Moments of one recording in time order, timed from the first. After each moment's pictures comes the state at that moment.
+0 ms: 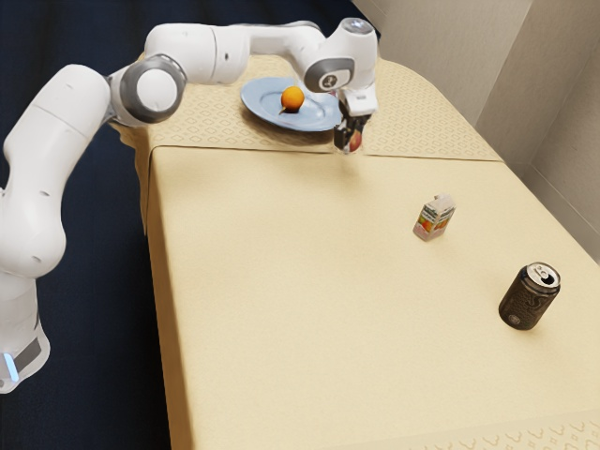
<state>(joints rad) -2.31 -0.86 2.34 -0.98 0.70 1.99 1.01</state>
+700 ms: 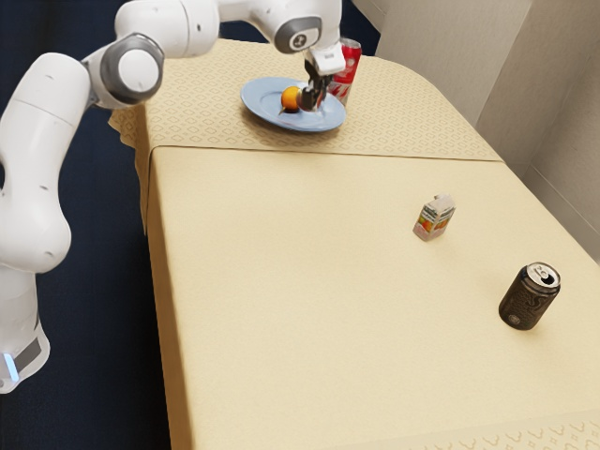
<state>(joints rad) -2.14 -0.80 2.30 -0.98 0.68 1.93 1.01</state>
